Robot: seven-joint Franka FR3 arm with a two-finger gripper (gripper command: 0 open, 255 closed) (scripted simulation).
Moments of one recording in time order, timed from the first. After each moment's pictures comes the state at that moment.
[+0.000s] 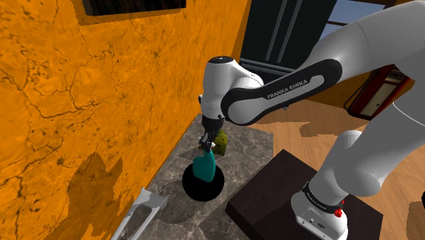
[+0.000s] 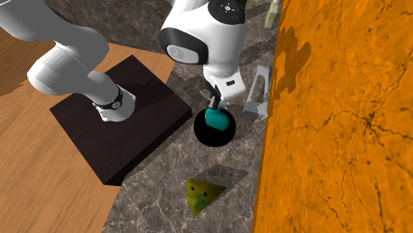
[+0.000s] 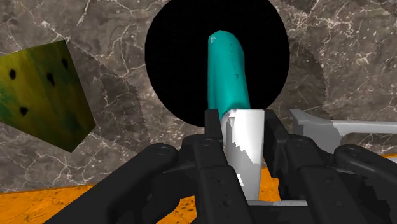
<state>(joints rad) 0.25 -0.17 0.33 -2.38 0.07 2.22 0.14</state>
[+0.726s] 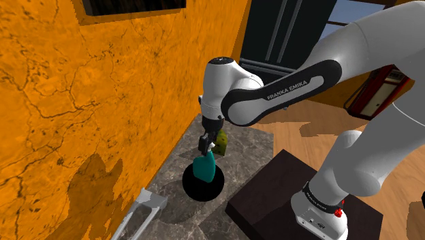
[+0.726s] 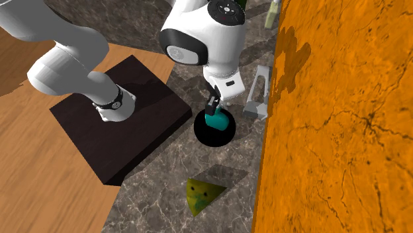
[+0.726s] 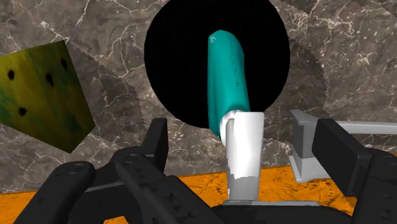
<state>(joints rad) 0.25 -0.16 0.33 -2.39 0.07 2.22 0.14</state>
